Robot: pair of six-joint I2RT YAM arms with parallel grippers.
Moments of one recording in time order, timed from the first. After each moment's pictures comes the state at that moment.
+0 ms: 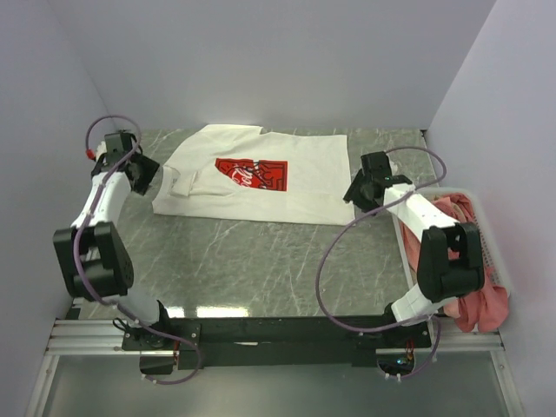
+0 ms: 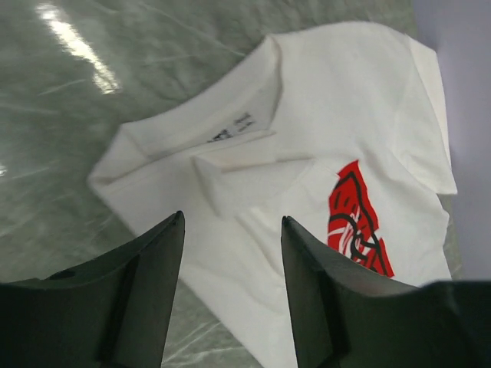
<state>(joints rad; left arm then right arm) 0.18 1.66 1.31 -0.48 -0.04 -0.91 0.16 1.60 1.11 -0.51 0.13 0.65</state>
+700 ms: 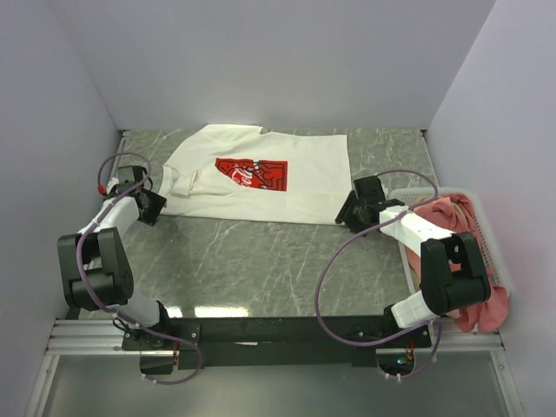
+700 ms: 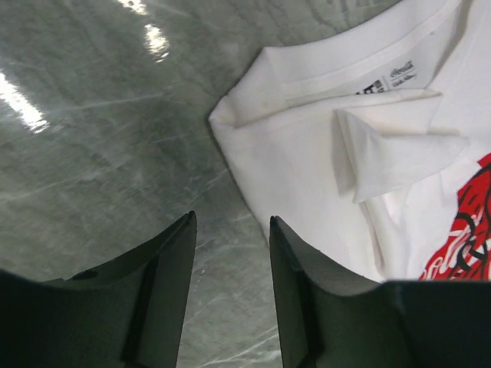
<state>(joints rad) 0.19 1.52 0.92 -0.40 -0.12 -0.96 0.24 1.48 0.82 -0.35 0.05 0.73</state>
